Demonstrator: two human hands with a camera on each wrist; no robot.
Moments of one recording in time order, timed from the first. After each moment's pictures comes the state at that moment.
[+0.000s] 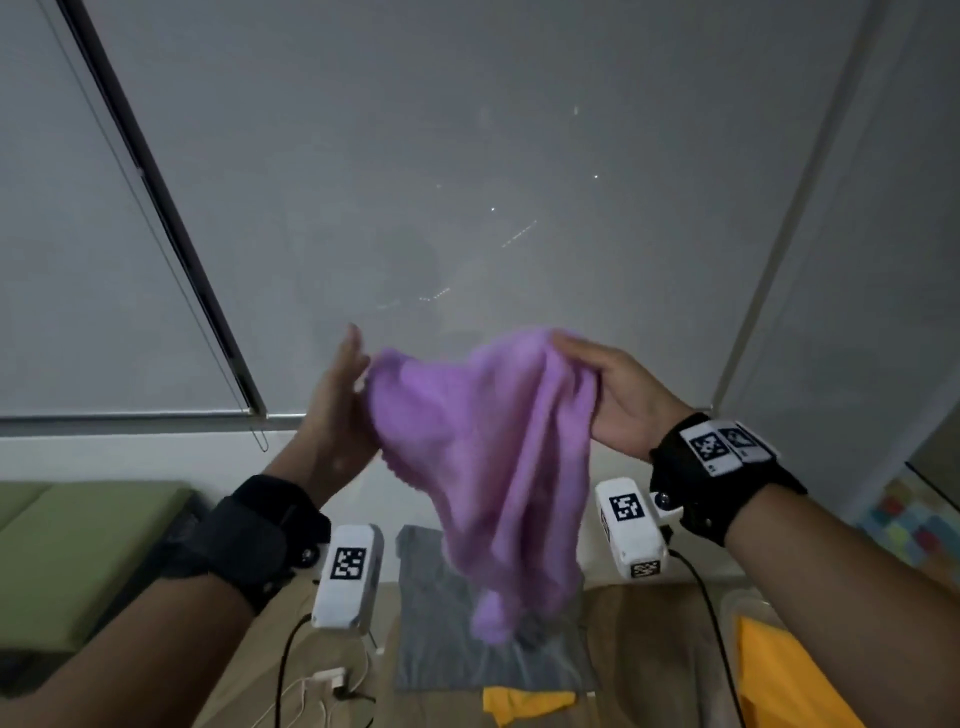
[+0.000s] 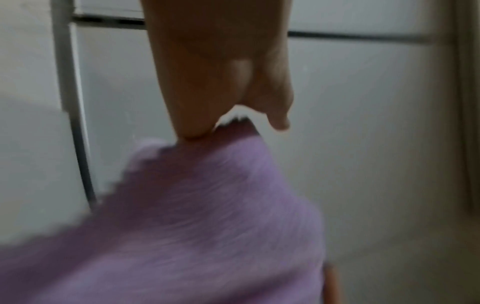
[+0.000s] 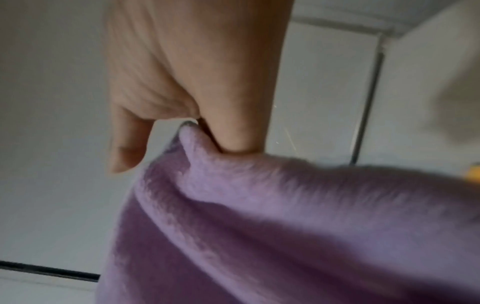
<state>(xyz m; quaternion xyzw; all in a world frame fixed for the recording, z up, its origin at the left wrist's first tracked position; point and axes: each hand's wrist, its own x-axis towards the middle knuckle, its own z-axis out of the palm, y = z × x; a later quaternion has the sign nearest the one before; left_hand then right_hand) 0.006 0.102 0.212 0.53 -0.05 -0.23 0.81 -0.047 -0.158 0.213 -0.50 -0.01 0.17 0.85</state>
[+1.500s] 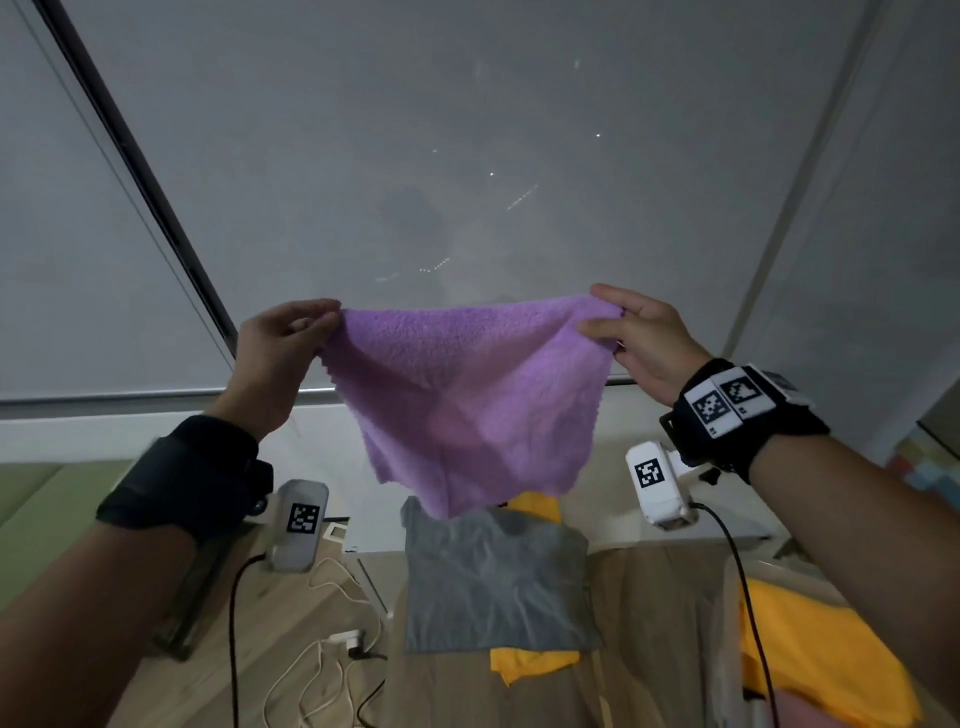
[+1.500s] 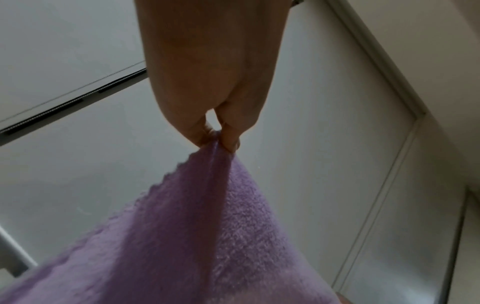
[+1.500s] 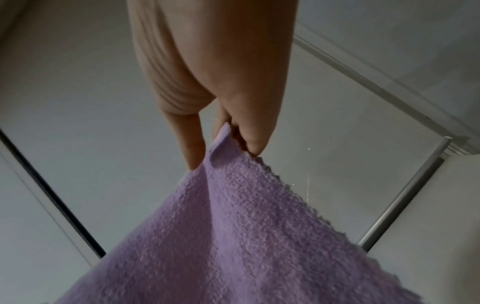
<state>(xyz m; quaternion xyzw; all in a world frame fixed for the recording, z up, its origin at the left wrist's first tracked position) 0.062 0.150 0.205 0.73 -0.09 0.09 0.67 -0.022 -0.209 0.195 -0.64 0.11 -0.13 0.75</state>
